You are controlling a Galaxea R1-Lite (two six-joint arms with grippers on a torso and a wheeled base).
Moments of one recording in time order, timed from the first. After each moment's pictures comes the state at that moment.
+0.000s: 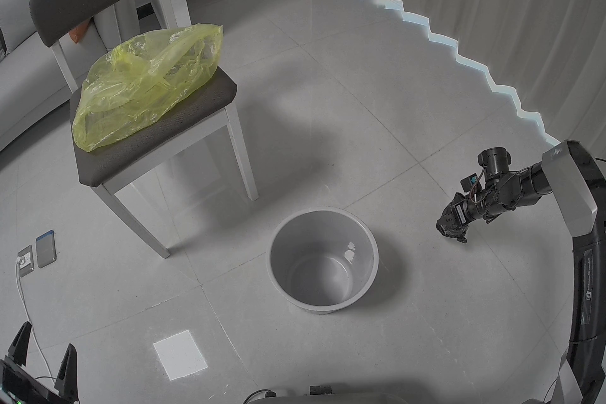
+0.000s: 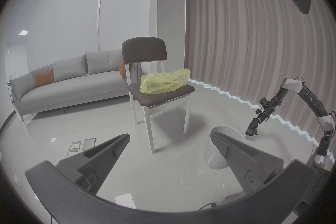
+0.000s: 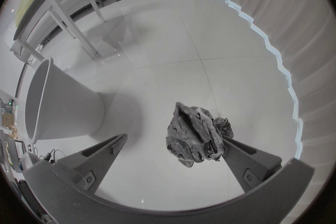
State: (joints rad) left arm 0.00 0.02 -0.02 0.00 -0.01 -0.02; right arm -0.04 2.51 -1.64 -0.03 0.15 -0.35
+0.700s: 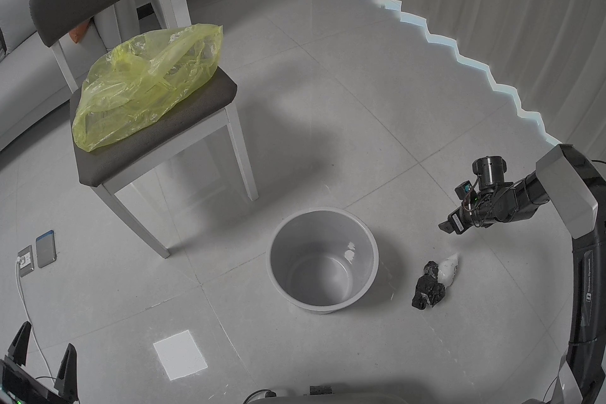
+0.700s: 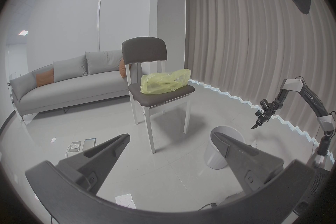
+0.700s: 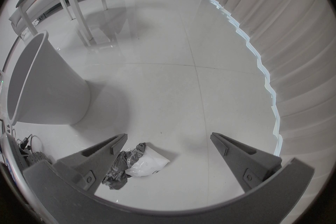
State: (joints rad) left arm 0.00 0.02 -0.02 0.00 -0.01 -0.02; right arm 0.00 2.48 -1.47 -0.26 -0.01 -0.48
